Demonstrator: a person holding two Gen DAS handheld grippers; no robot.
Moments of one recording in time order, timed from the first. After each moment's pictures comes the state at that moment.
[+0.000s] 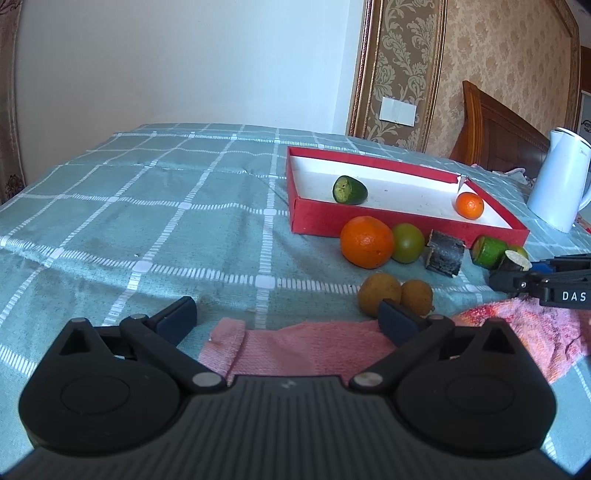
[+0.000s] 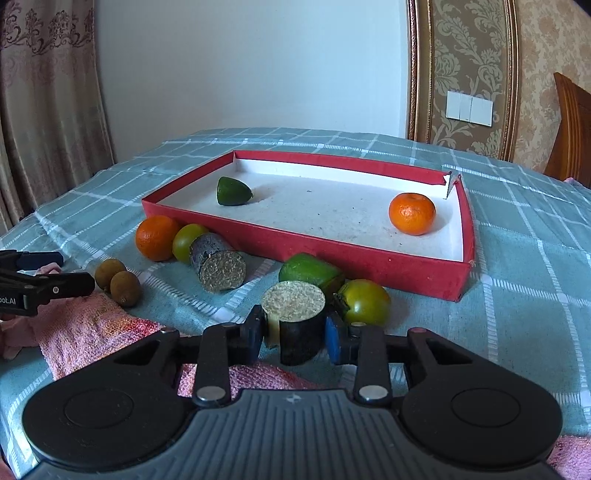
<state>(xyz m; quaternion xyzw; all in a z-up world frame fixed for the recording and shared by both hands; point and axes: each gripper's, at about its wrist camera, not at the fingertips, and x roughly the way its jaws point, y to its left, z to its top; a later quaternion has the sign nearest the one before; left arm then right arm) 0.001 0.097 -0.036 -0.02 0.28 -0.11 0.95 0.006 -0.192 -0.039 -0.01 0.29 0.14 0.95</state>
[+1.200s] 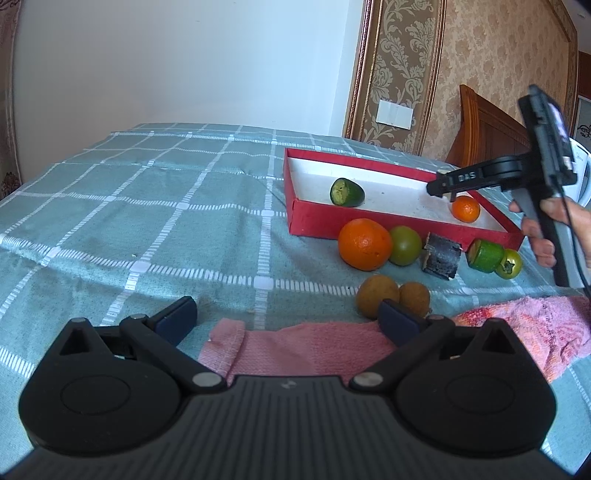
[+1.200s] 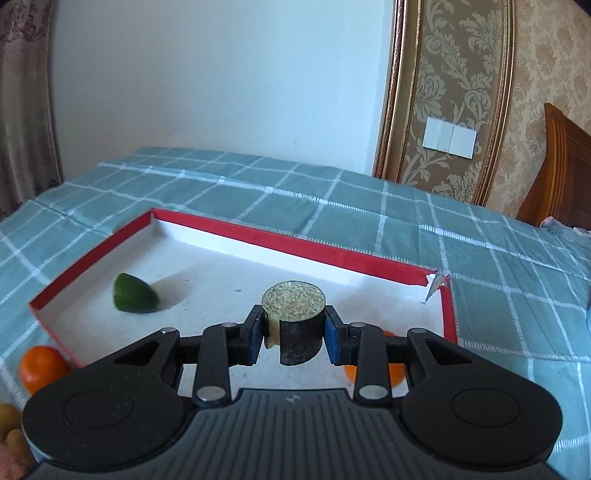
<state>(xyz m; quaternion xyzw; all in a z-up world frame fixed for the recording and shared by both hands) -0.001 0.101 -0.036 -0.03 0.28 -0.12 0.95 0.146 -0.190 -0.005 -0.06 0.29 0.06 0.95</state>
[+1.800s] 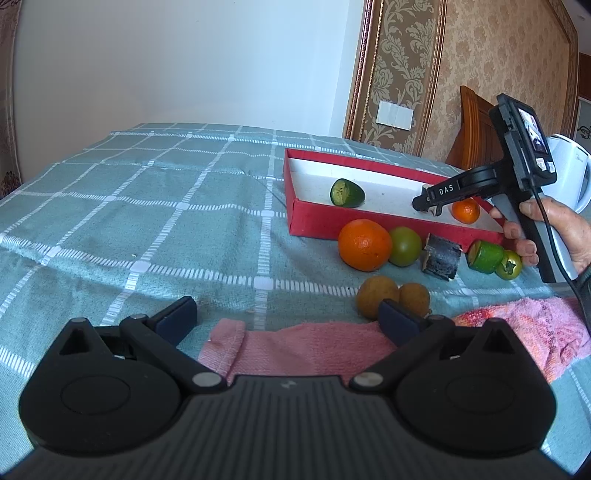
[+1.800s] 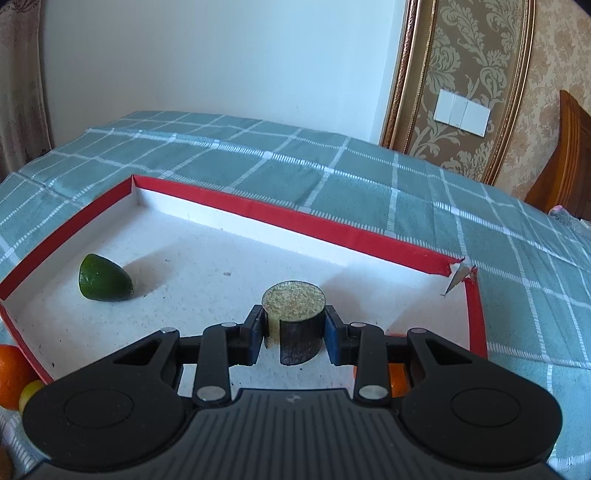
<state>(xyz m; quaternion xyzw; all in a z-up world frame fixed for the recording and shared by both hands) -0.001 0.101 -0.035 -0.03 0.28 -0.12 0.95 0.176 -0.183 -0.021 -0.07 0.34 0.07 0.94</state>
